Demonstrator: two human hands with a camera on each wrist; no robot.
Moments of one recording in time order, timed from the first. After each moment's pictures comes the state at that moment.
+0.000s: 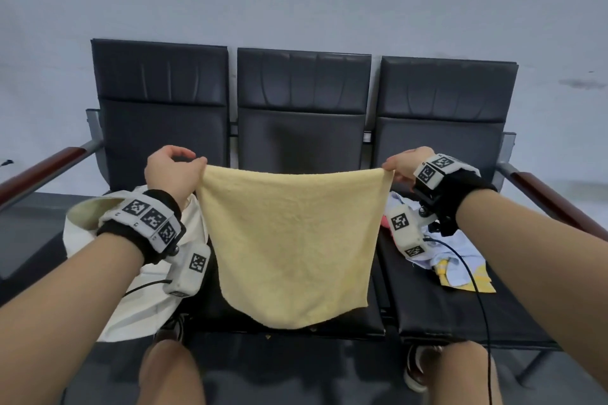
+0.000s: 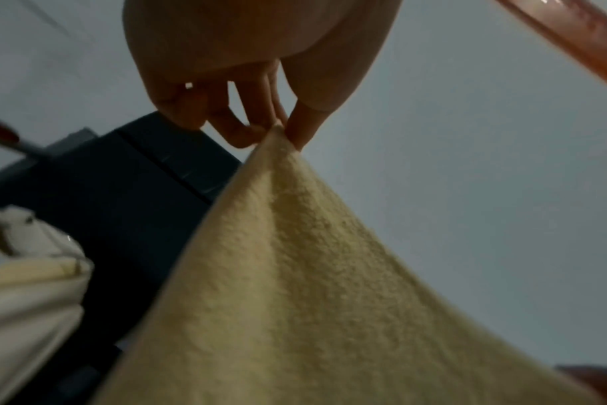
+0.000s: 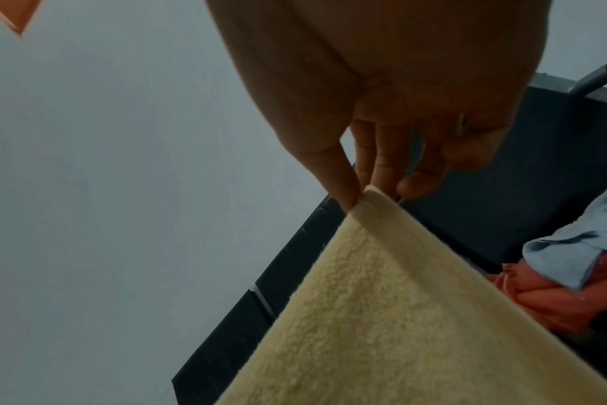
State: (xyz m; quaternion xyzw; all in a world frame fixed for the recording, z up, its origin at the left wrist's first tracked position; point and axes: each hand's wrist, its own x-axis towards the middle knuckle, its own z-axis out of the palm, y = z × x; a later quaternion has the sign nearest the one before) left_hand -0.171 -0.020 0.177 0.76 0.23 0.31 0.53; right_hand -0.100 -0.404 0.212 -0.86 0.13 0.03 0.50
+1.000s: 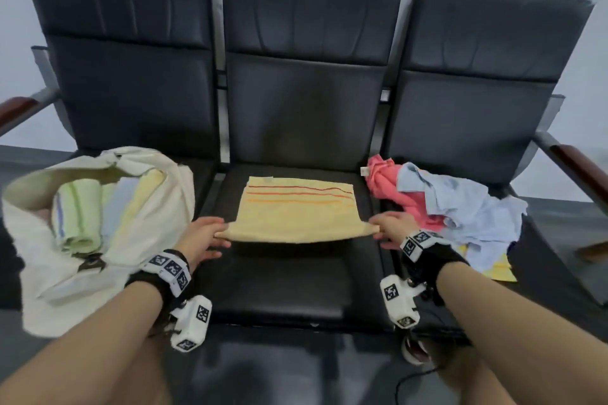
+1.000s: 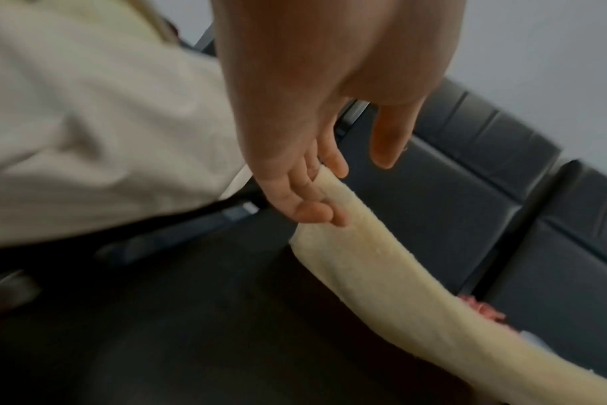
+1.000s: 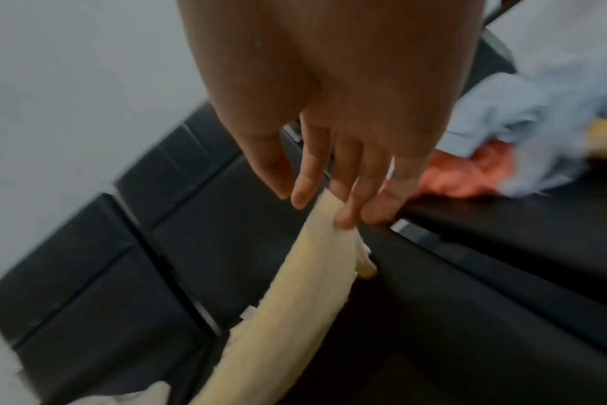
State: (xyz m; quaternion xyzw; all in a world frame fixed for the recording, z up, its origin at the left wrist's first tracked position) left_hand -0.109 -0.013 -0.039 0.70 0.27 -0.08 0.66; right_hand -0.057 -0.384 0.005 -0.80 0.24 0.14 0.54
